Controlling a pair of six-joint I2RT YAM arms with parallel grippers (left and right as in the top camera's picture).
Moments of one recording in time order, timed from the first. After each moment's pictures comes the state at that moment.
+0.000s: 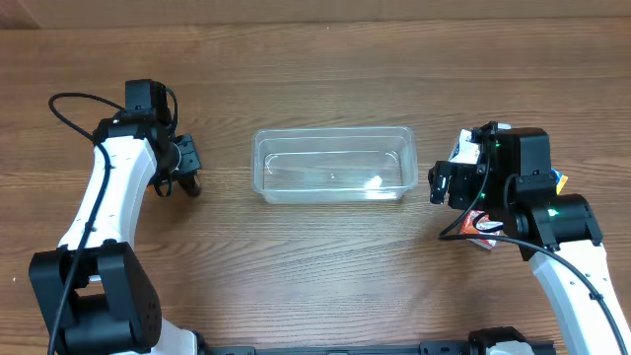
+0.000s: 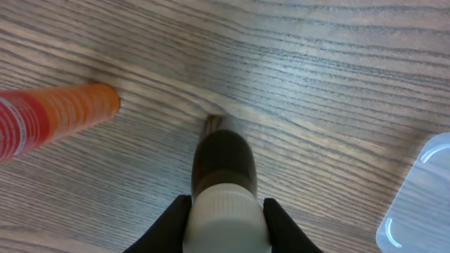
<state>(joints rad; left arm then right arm) 0.10 1.71 1.28 -0.90 -0.04 -0.26 0.11 1.13 1.00 -0.86 -0.09 0.20</state>
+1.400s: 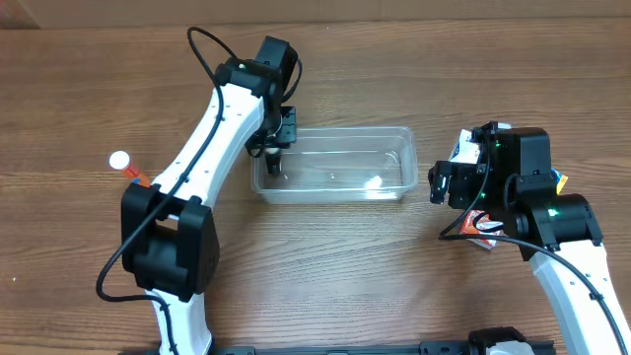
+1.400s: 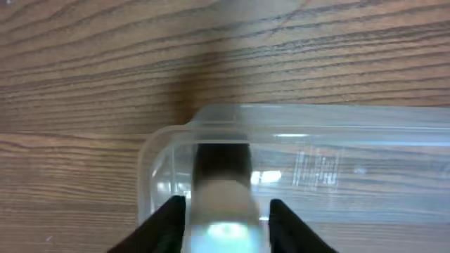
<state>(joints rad) -0.35 2.03 1.79 -1.18 -0.05 -0.39 0.11 1.13 1.00 -0.86 -0.09 0.20</state>
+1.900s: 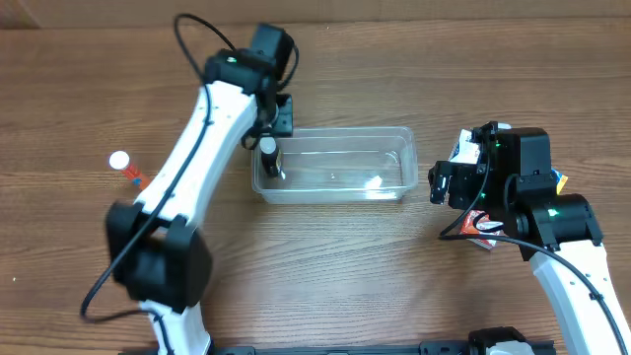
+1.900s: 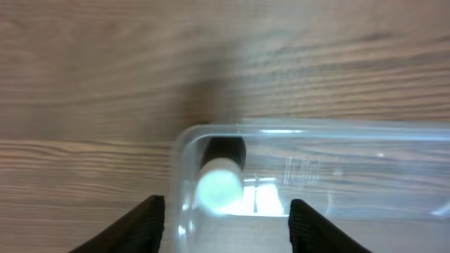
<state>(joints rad) -0.34 1.97 1.85 -1.21 -0.09 -0.39 0.11 1.13 1.00 -0.86 -0.09 0.20</state>
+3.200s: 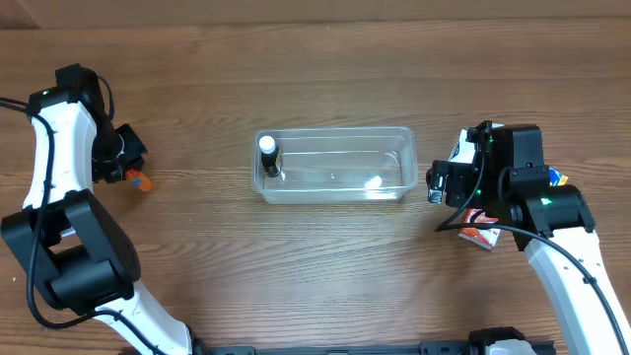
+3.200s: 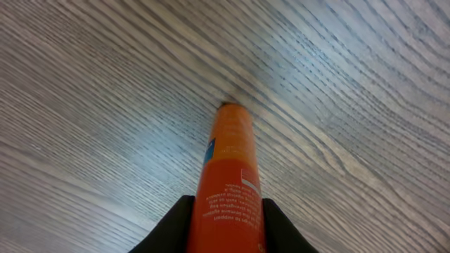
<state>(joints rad) 0.34 1.98 1.63 -1.18 -0.06 -0.32 0.11 1.18 1.01 -0.86 -0.09 0.20</state>
